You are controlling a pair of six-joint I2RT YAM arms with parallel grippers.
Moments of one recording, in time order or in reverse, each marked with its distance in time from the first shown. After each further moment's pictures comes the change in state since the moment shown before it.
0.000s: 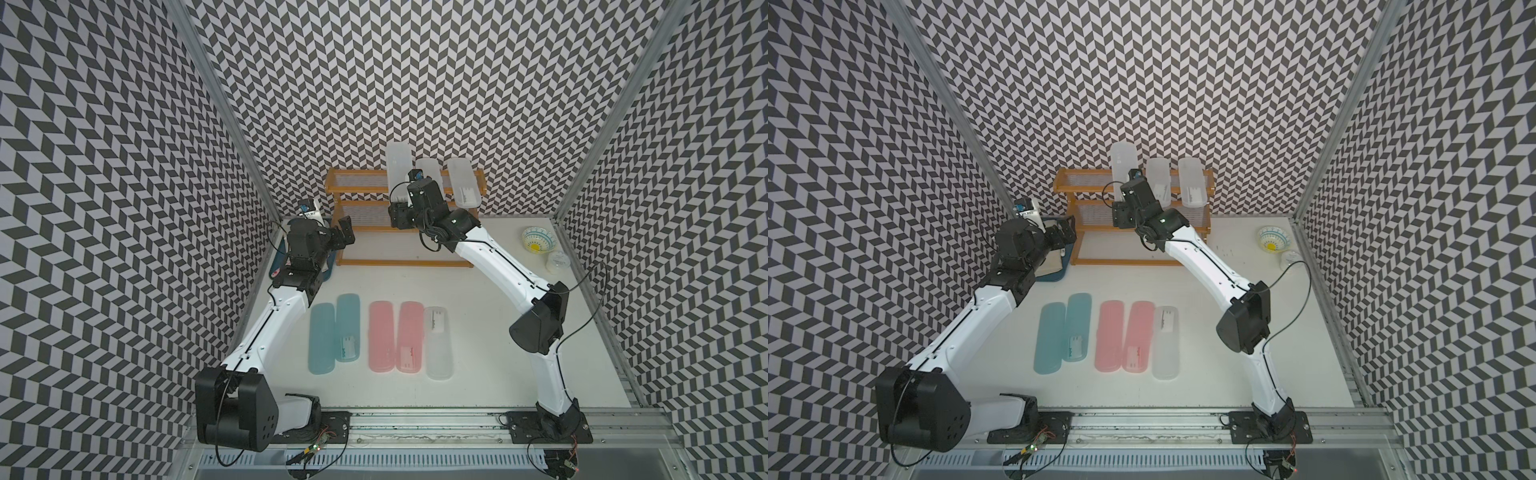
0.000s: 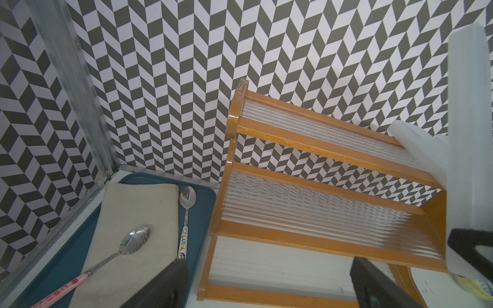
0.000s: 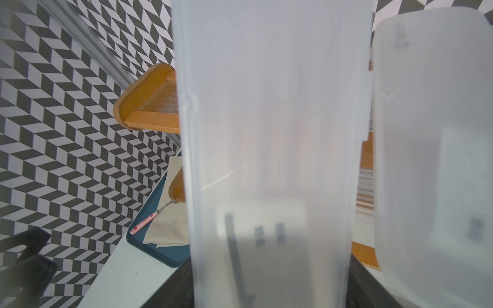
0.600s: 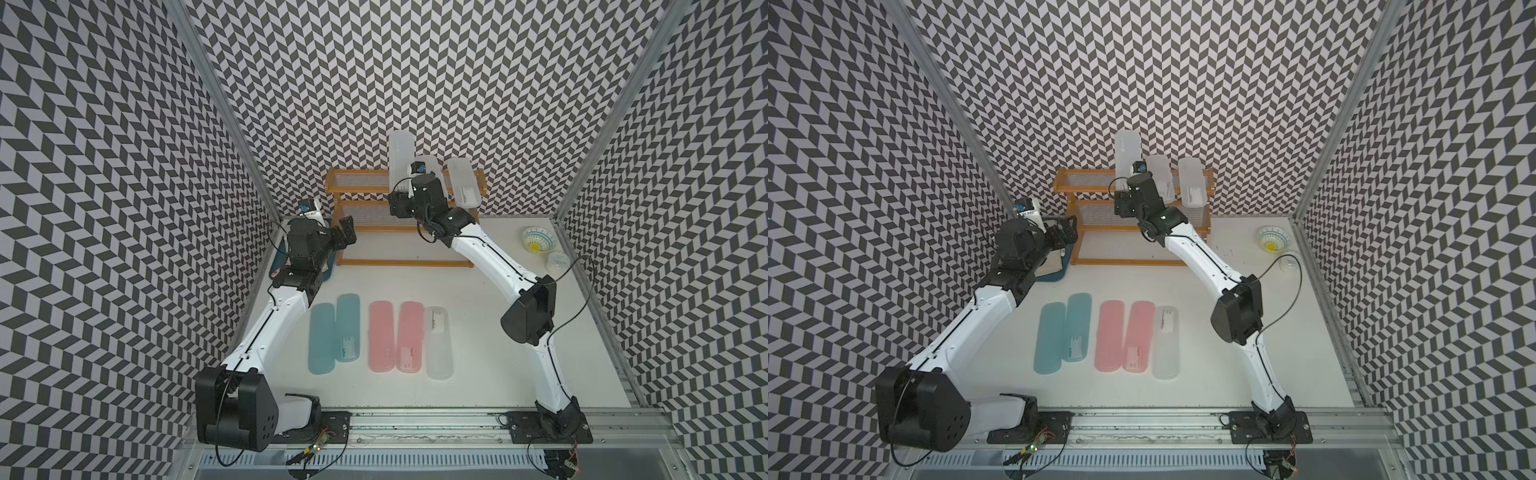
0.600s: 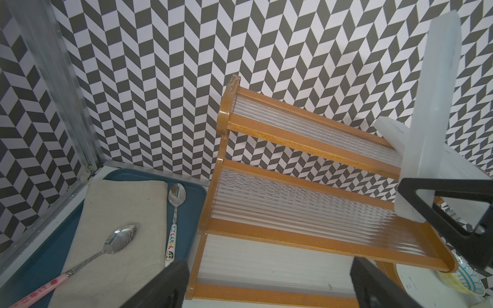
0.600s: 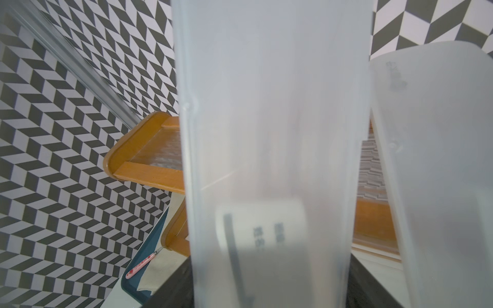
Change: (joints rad) left arm 0.000 0.000 0.000 0.002 0.041 -0.026; right arm -0.068 0.101 0.052 0.175 -0.023 0.003
